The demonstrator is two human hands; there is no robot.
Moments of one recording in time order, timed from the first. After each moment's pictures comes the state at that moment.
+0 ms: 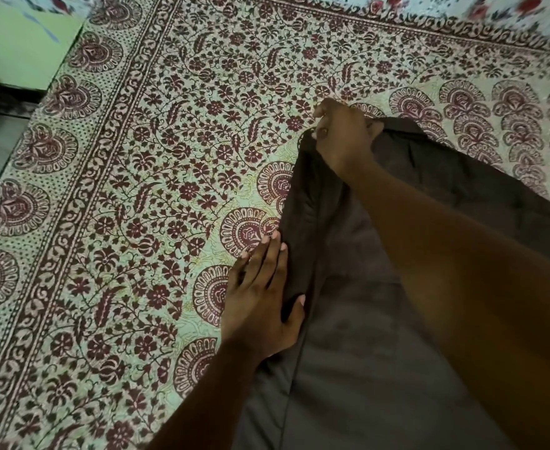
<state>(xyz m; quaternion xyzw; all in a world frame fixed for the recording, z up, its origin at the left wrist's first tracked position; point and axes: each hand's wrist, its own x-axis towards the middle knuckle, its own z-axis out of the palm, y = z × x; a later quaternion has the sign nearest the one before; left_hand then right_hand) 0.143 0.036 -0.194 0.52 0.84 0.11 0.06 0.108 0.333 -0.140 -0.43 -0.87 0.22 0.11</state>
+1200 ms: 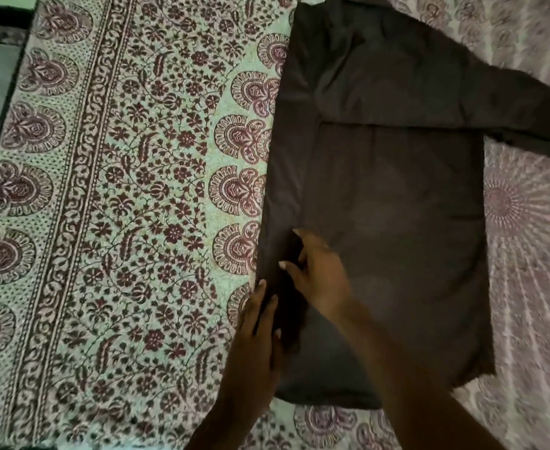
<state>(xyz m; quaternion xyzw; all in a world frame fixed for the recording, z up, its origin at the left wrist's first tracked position) 0.336 -0.279 -0.148 0.43 0.79 0.31 0.30 0.386 -0.085 -0.139 -0.43 -0.81 0.39 -0.01</state>
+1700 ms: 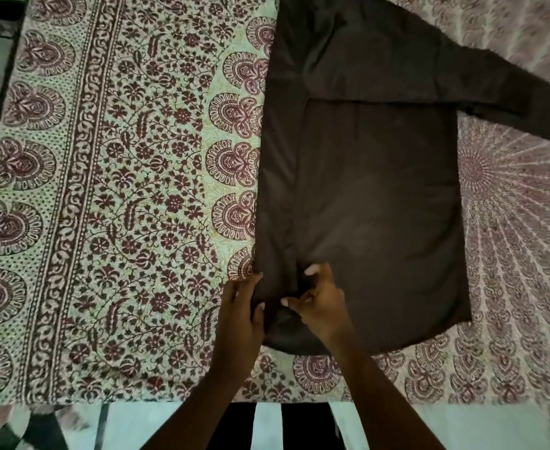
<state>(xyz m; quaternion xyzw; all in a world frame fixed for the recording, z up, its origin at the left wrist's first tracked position) 0.337 -0.313 -0.142 0.33 0.80 0.37 0.32 0.454 -0.186 -0.122 -0.59 -0.65 0.48 -0.05</state>
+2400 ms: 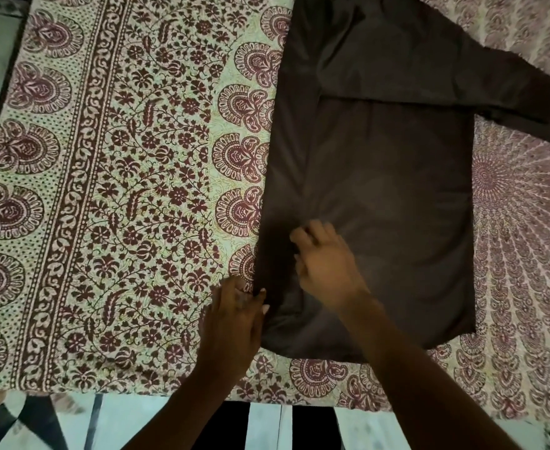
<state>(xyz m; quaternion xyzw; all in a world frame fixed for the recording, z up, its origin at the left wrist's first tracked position) 0.324 -0.325 -0.141 0.47 0.82 0.20 0.25 0.418 -0.124 -0.102 -0.31 -0.93 0.16 -0.08</state>
